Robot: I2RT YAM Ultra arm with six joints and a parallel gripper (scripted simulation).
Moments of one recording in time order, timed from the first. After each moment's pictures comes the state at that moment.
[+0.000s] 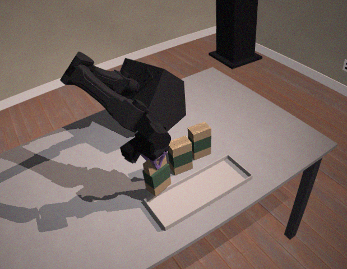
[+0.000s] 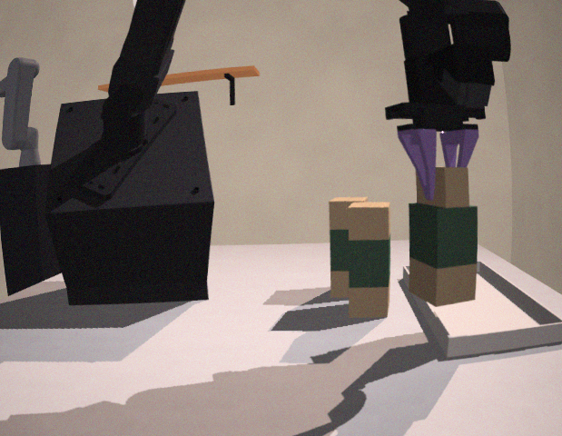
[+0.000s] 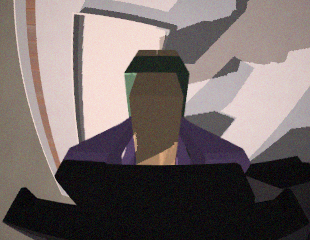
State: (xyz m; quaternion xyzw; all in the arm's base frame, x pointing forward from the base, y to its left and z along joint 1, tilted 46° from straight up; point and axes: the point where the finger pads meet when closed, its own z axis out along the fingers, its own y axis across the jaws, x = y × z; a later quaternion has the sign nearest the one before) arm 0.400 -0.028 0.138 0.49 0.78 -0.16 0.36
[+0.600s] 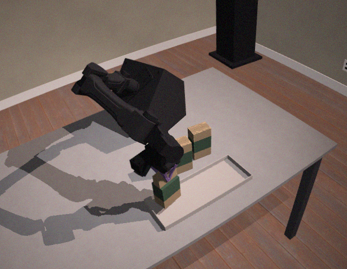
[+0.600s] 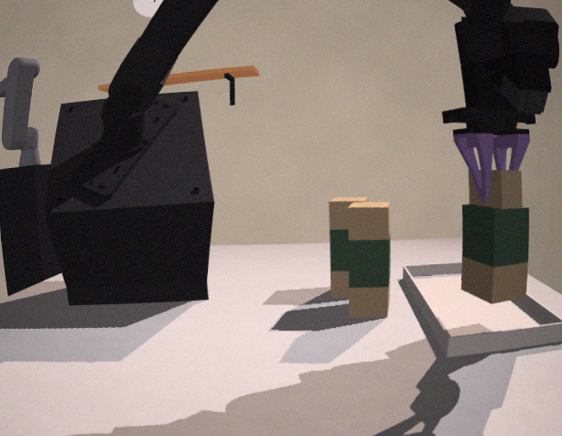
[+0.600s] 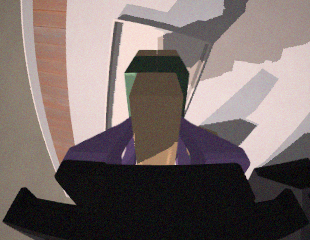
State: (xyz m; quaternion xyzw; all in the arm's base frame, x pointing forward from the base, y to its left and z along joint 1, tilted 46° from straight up) arm 0.462 -0.011 0.154 0.49 0.78 -0.16 0.36
